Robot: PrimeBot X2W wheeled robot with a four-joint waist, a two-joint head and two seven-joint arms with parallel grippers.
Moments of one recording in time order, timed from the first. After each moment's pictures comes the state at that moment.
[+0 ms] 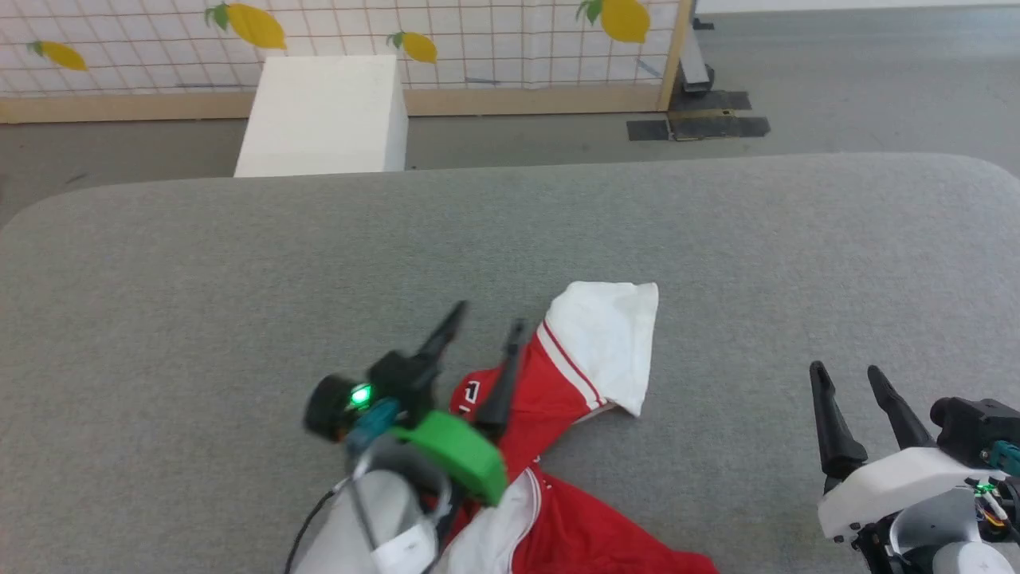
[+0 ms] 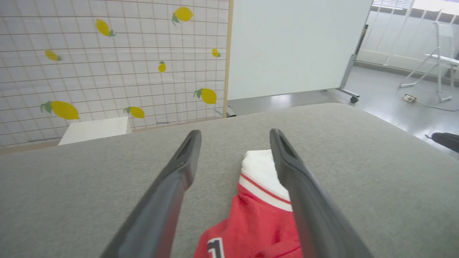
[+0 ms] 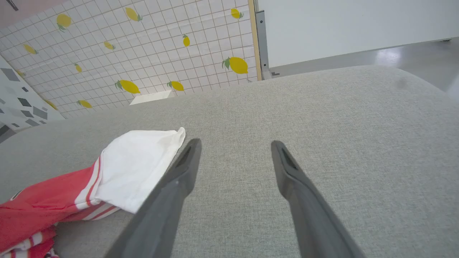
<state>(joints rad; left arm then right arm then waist) -0.26 0.05 -0.37 0.28 -0.22 -0.10 -0.23 0.00 -0.05 -0.12 0.08 0.25 0.13 0.04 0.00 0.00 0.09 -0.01</state>
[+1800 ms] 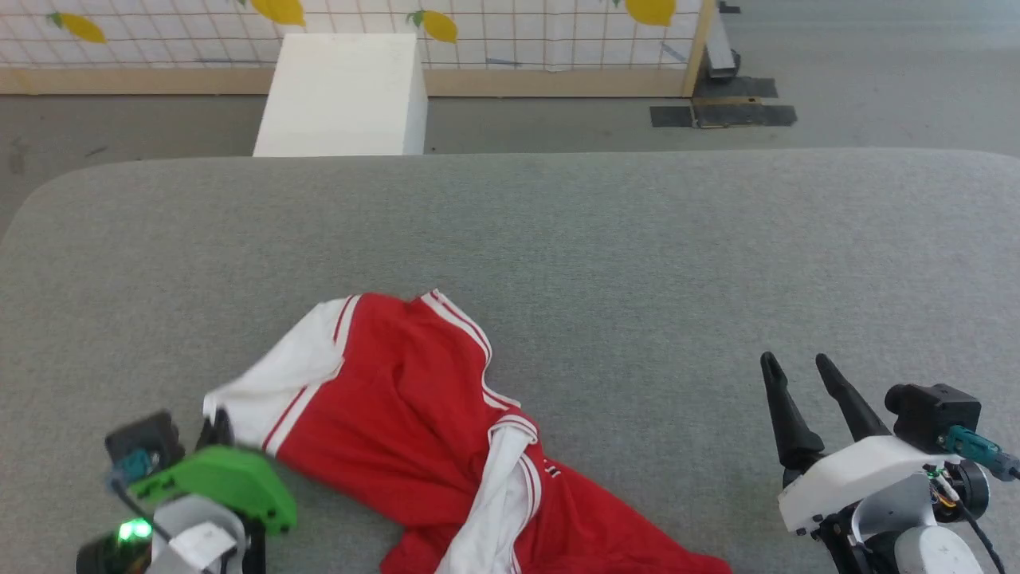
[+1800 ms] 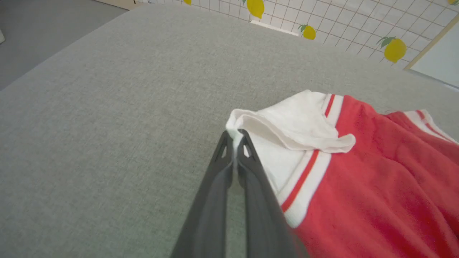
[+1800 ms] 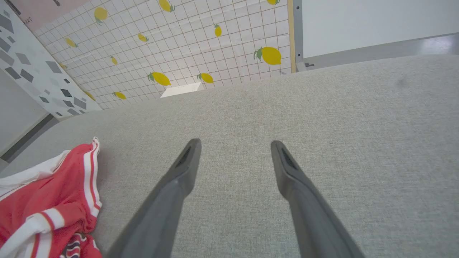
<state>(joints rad) -0.13 0.34 -0.26 0.27 -0.66 0.36 -0.08 -0.04 -0.05 -0.03 0.11 0.30 0.13 0.03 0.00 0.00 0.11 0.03</state>
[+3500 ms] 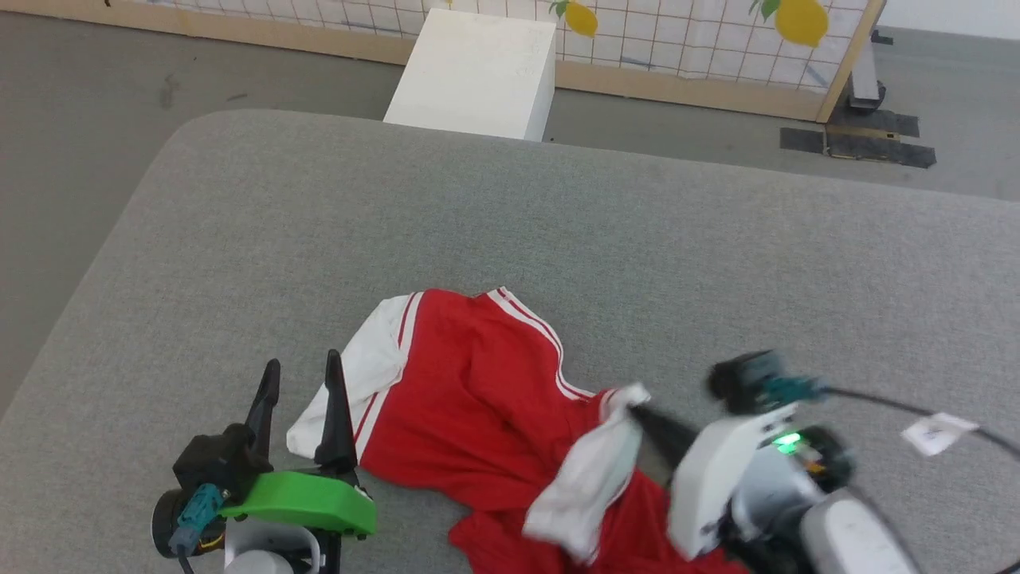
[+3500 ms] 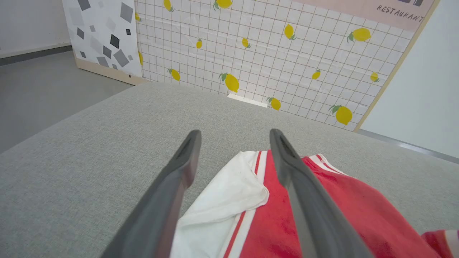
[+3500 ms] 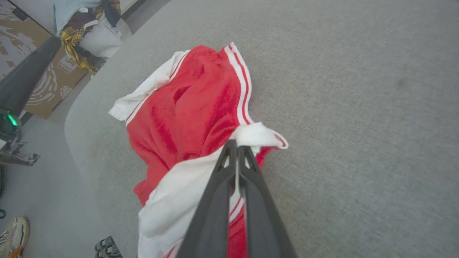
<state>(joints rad) -0.03 0.06 -0.06 0.11 -0.28 0.01 -0.26 -0.10 -0.05 0.27 0.03 0.37 0.13 0.49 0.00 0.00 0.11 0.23</state>
